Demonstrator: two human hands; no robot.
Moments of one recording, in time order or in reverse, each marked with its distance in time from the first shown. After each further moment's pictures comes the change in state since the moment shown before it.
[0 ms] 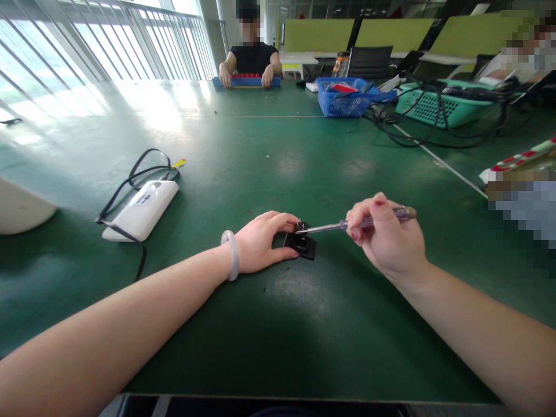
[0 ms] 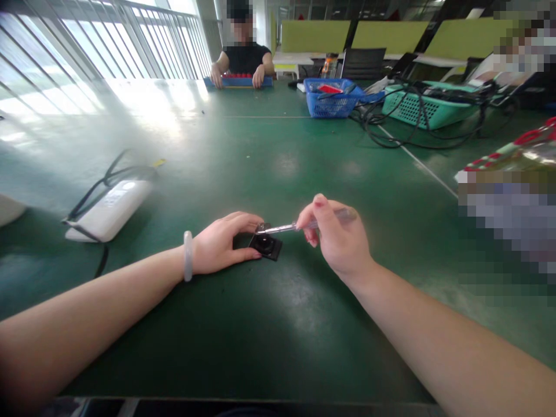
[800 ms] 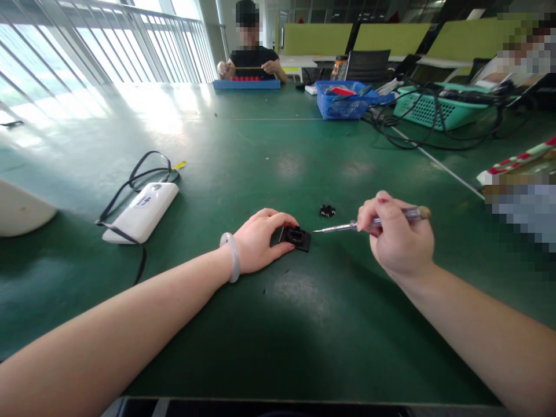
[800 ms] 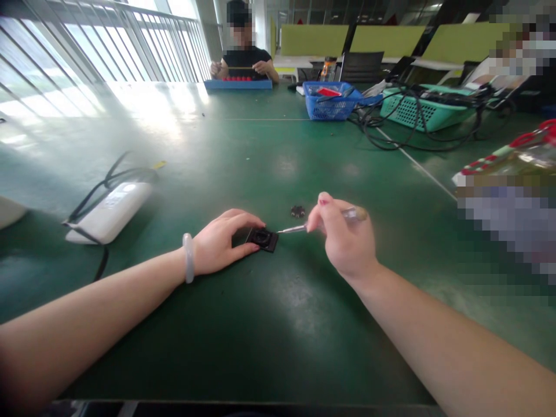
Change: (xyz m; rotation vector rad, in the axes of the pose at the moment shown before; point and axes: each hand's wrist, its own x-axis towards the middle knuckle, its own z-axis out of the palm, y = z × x) left_hand -0.001 -0.002 0.000 0.062 0.075 -0.018; right_hand 0.003 -0.003 -0.009 -0.242 0.109 -0.182
